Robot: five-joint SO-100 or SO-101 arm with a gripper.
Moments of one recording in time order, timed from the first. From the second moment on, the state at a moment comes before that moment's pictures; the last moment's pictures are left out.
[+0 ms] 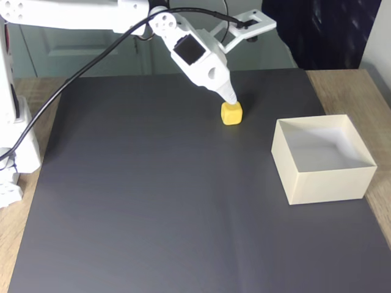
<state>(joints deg) 5.4 80.9 102.1 23.8 164.4</state>
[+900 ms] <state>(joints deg) 8.9 74.1 98.9 25.8 166.8</state>
